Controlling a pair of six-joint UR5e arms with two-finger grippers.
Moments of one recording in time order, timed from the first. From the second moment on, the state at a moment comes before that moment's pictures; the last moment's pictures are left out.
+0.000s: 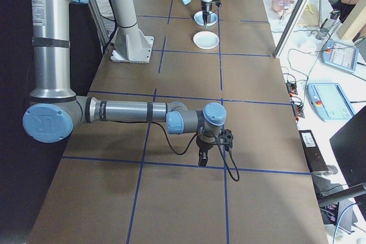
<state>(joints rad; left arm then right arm) -0.68 -2.02 -1.50 -2.25 -2.11 -1.46 1.37 -1.61 1.57 -1.46 2.26 0.21</state>
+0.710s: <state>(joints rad) -0.67 -2.03 -1.46 -2.26 -2.09 -1.46 1.37 -1.61 1.57 -1.46 2.26 0.21</state>
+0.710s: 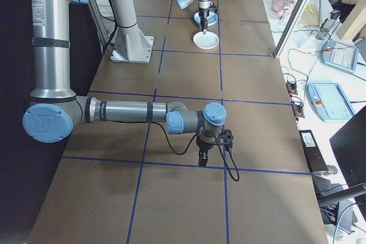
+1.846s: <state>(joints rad) -0.85 -2.00 -1.49 -2.26 -2.23 -1.40 1.37 -1.61 1.57 -1.46 2.26 0.21</state>
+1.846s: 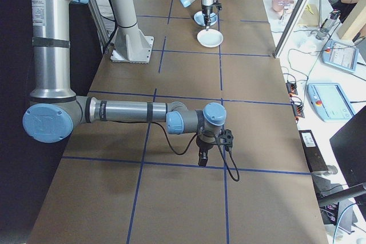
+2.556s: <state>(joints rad) -0.96 -1.70 -1.63 -2.27 -2.30 -1.16 1.37 -1.61 1.57 -1.46 2.26 0.21</state>
